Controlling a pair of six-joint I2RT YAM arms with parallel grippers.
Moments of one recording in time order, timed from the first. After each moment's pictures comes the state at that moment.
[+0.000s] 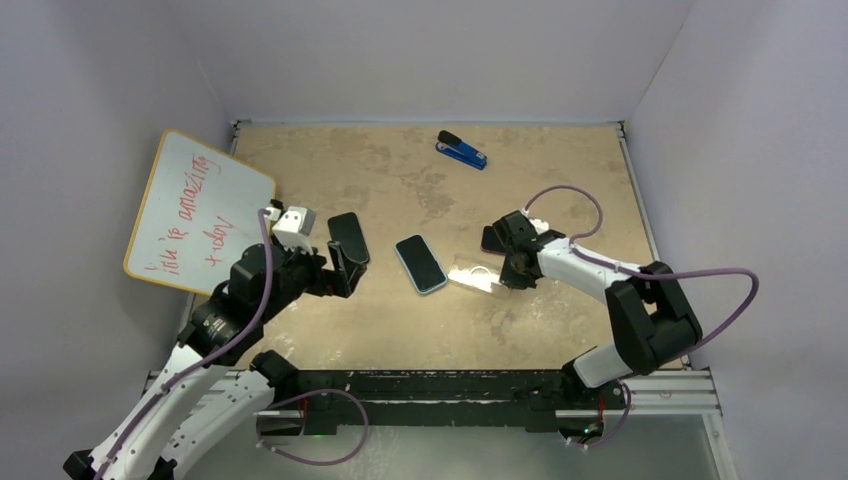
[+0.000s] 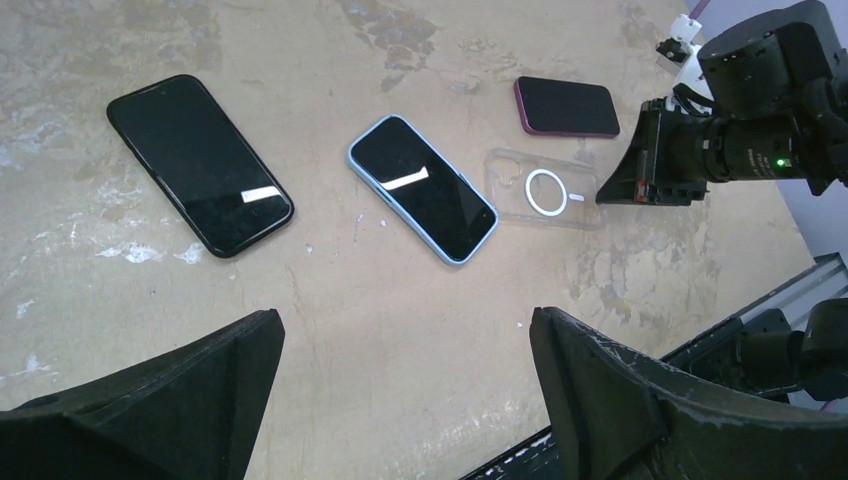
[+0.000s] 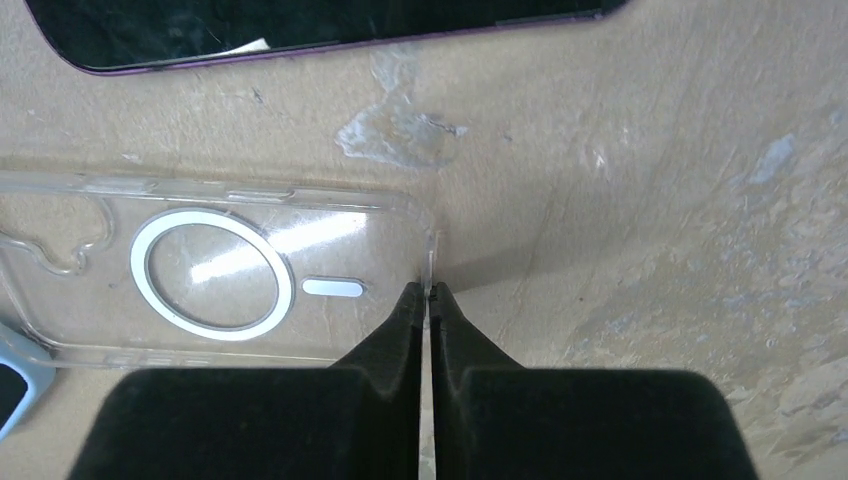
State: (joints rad) left arm -0.60 0.56 0.78 -0.62 -0.06 -0.43; right arm 0.48 1.52 0.82 -0.59 0.25 0.75
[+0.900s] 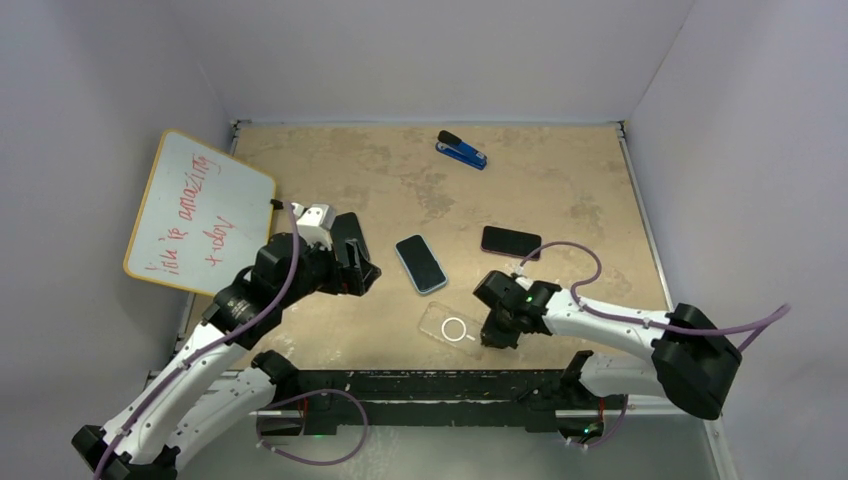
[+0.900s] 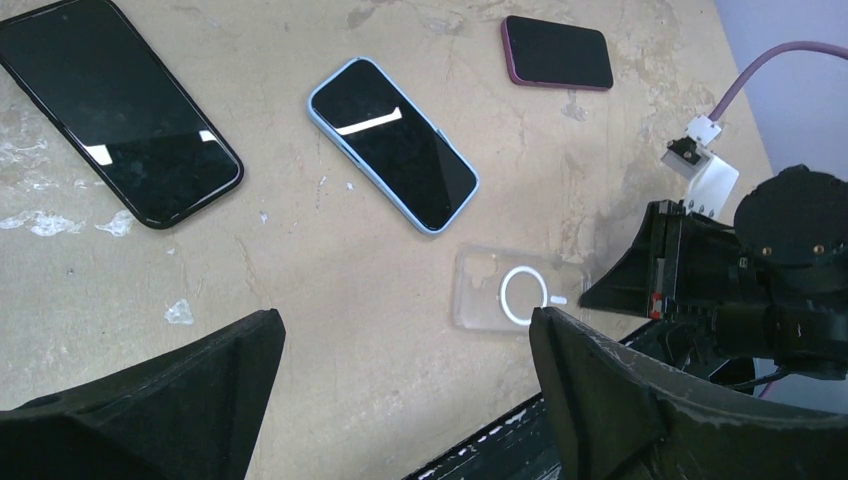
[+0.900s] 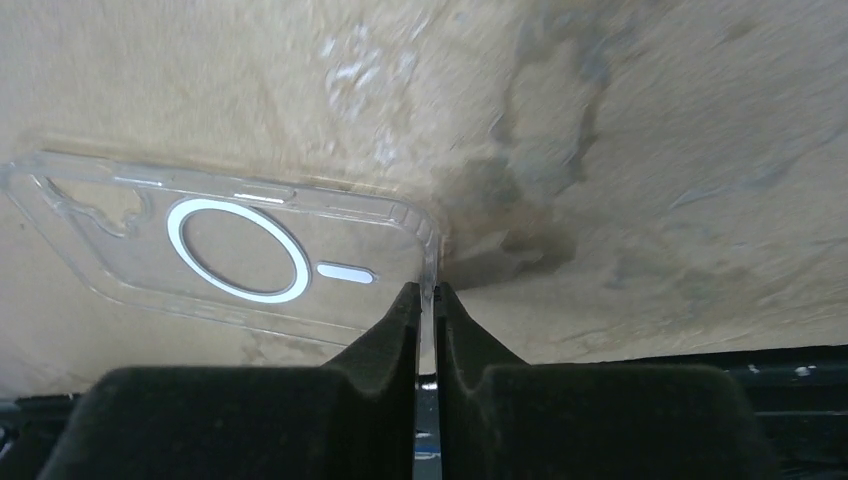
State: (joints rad) left arm -0.60 0.68 0.75 -0.56 0.03 -0.50; right arm 0.88 1.21 0.56 -0.69 0.09 1.36
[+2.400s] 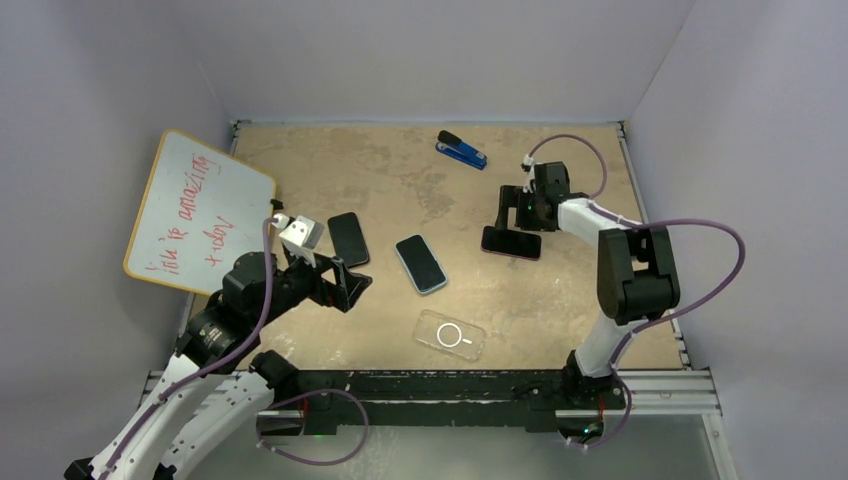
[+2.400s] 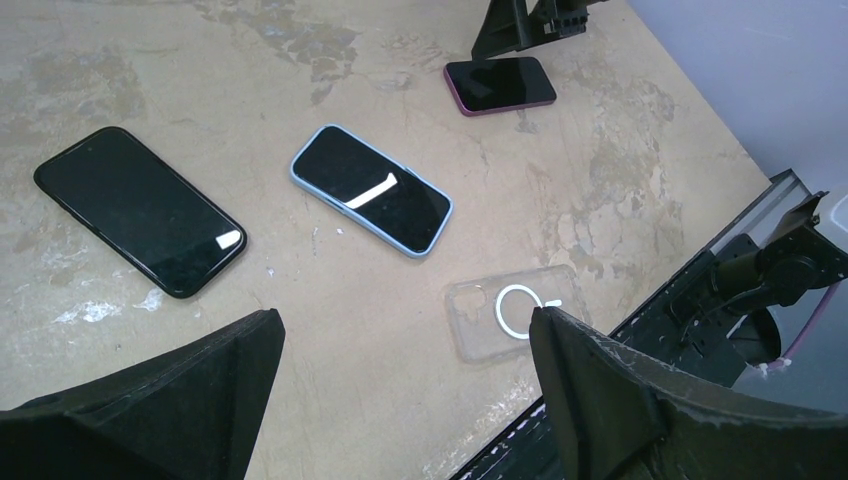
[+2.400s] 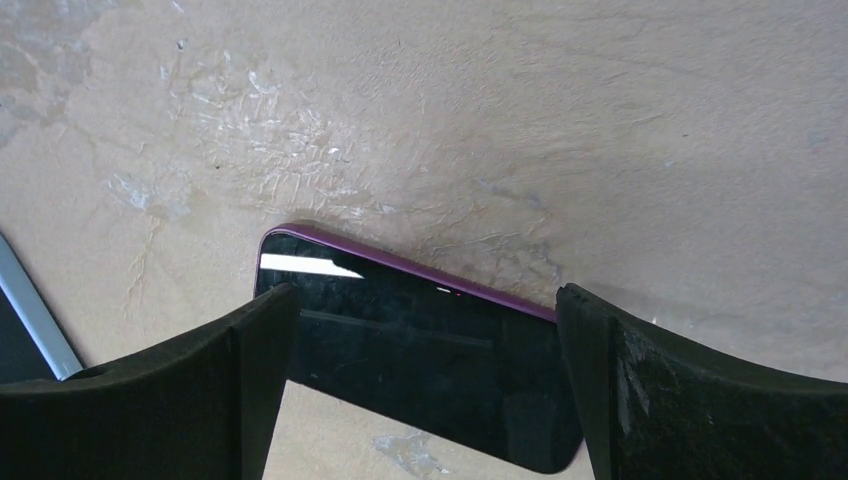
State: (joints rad) left arm -0.60 0.50 0.74 -0.56 0.11 -0.31; right arm 0.15 1.75 1.07 -0.27 -0.14 0.20
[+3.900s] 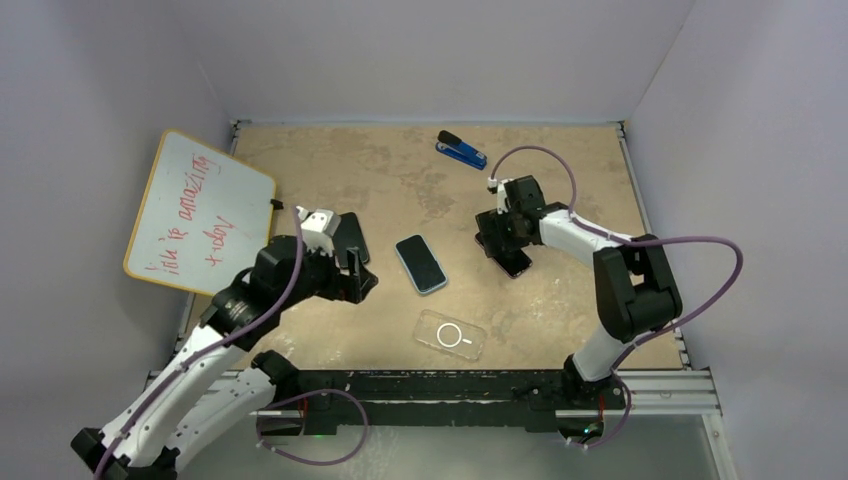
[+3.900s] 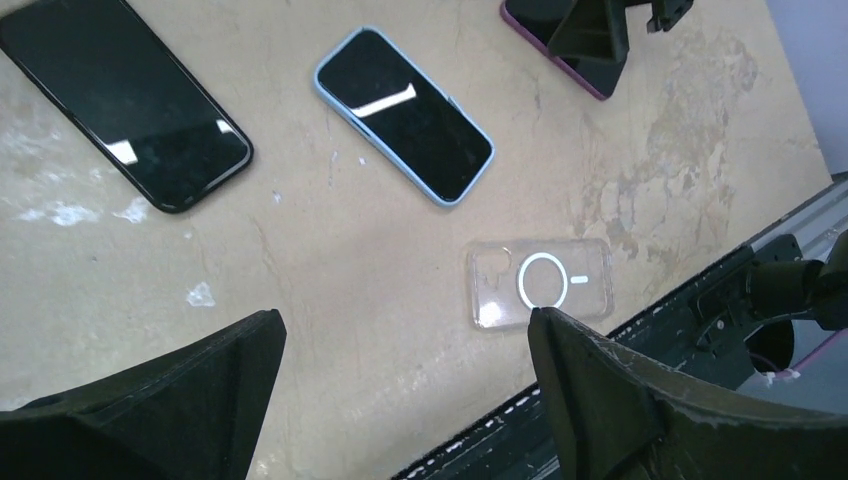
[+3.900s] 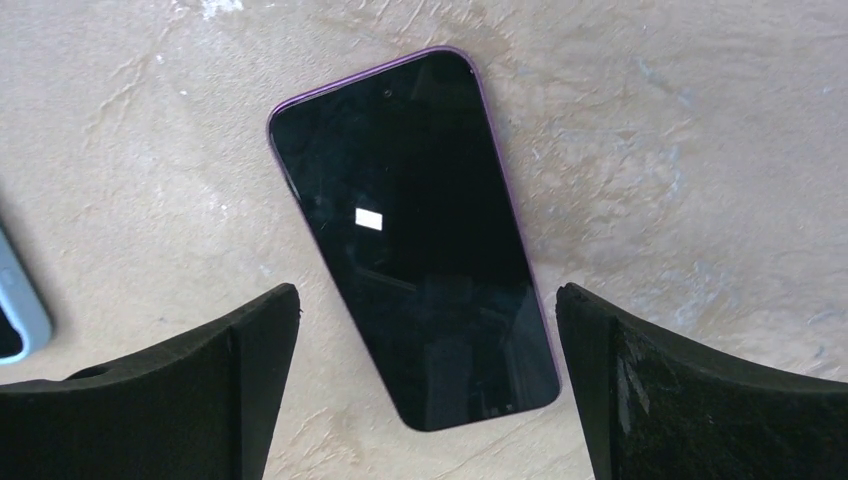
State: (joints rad) left arm -0.60 0.64 0.75 -0.61 0.04 -0.40; right arm 0.33 1.65 0.99 -0.38 -0.03 0.03
